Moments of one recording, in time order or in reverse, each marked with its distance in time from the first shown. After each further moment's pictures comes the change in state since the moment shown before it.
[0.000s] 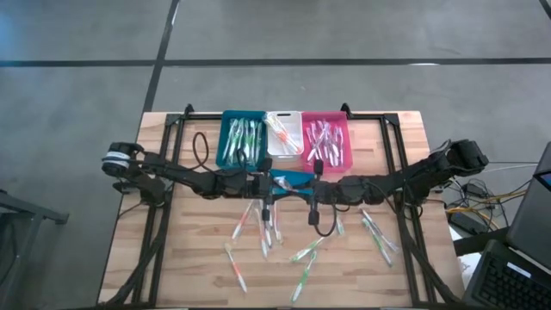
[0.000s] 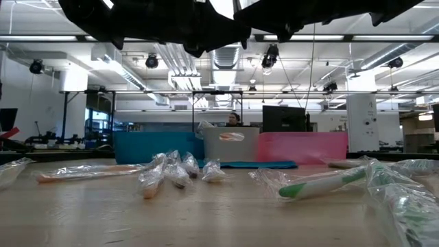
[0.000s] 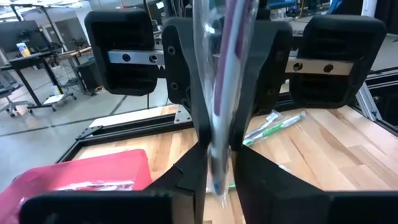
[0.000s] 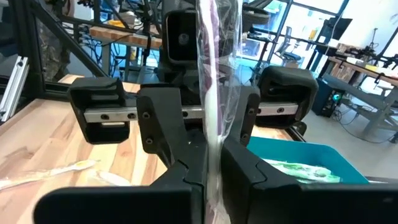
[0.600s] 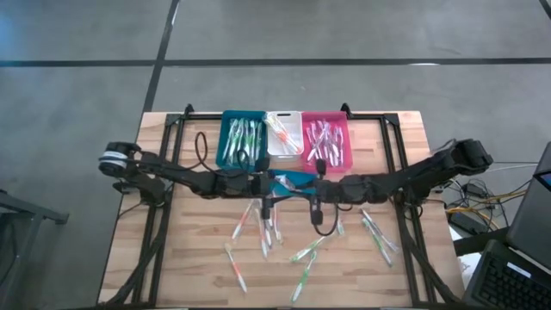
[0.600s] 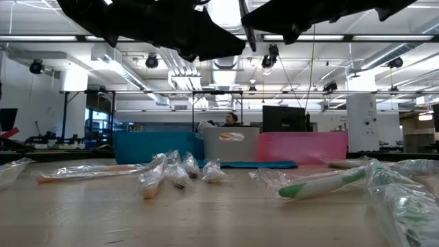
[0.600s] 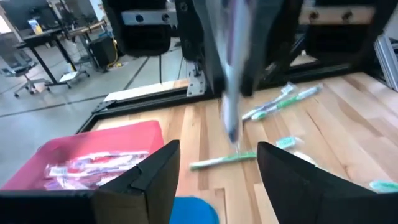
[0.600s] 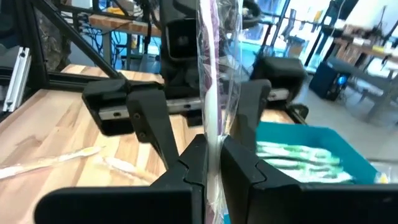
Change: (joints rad) left arm 0.000 -0.029 -0.001 -0.127 -0.078 0.008; right arm 0.001 -0.058 0.000 -0.124 0.000 0.052
